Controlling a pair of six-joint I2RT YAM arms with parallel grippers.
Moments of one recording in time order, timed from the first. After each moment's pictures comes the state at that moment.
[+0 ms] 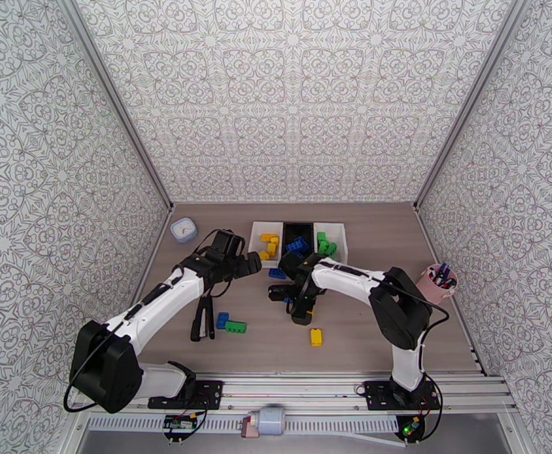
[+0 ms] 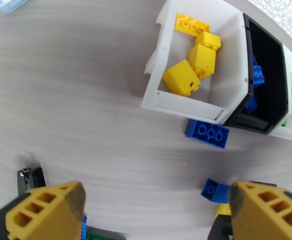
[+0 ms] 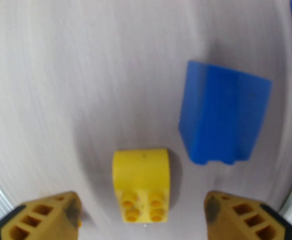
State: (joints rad) left arm -0.43 1.37 1.04 -0.60 -0.08 -0.66; right arm 0.81 1.96 1.38 -0.94 -0.05 -0.58
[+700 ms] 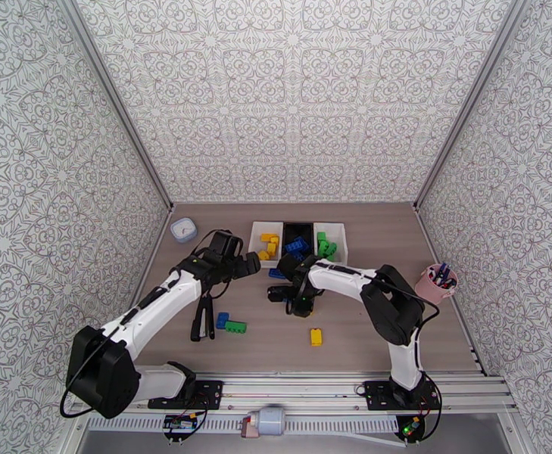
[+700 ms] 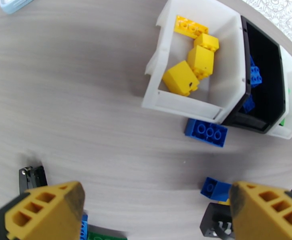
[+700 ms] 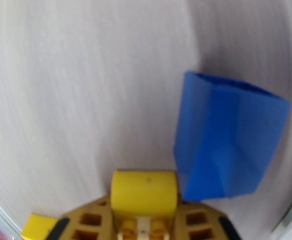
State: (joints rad) left arm -0.43 1.34 1.02 -0.60 -0.08 -0.65; right arm 0.81 1.97 1.35 -0.88 -0.05 -0.53
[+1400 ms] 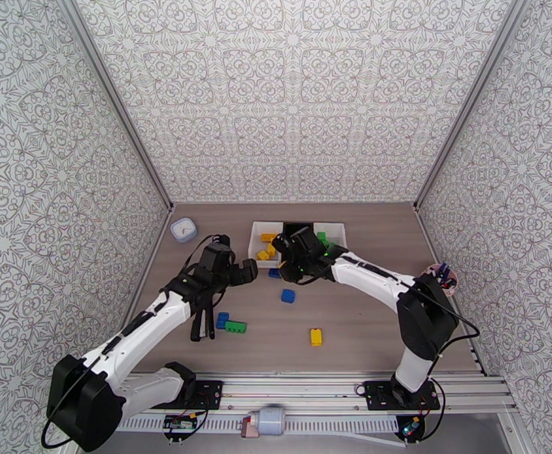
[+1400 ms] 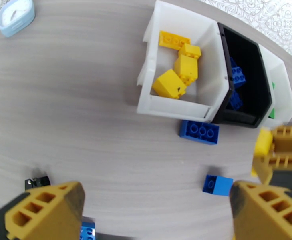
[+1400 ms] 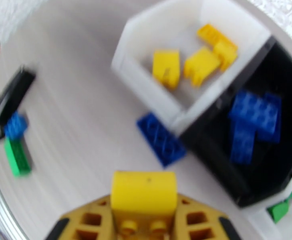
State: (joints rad) left arm -0.46 1.14 0.83 -0.44 -0.11 -0.56; right arm 0.70 1.83 1.39 -0.37 -0.15 0.06
